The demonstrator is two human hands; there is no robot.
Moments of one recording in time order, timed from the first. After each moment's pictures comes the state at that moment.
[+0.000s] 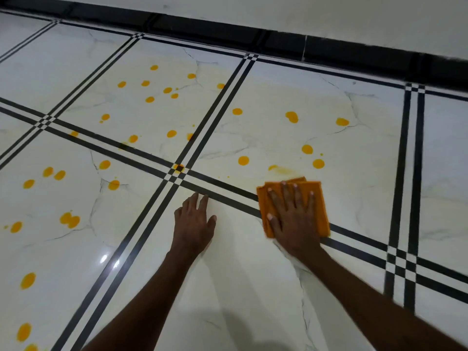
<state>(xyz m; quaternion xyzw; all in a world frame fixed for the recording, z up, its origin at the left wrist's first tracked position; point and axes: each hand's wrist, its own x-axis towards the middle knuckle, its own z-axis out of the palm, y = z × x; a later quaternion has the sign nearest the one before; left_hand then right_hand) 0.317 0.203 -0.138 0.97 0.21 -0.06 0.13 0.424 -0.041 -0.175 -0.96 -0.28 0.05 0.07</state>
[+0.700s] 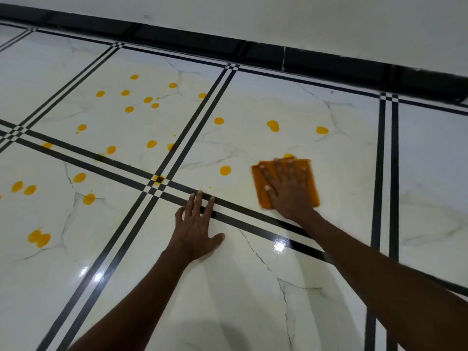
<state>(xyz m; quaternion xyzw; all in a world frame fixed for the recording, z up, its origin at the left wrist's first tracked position) 0.353 0.183 -0.147 0.98 0.10 -0.12 0.08 0.537 -0.047 -0.183 -0.96 -0.28 0.06 0.04</state>
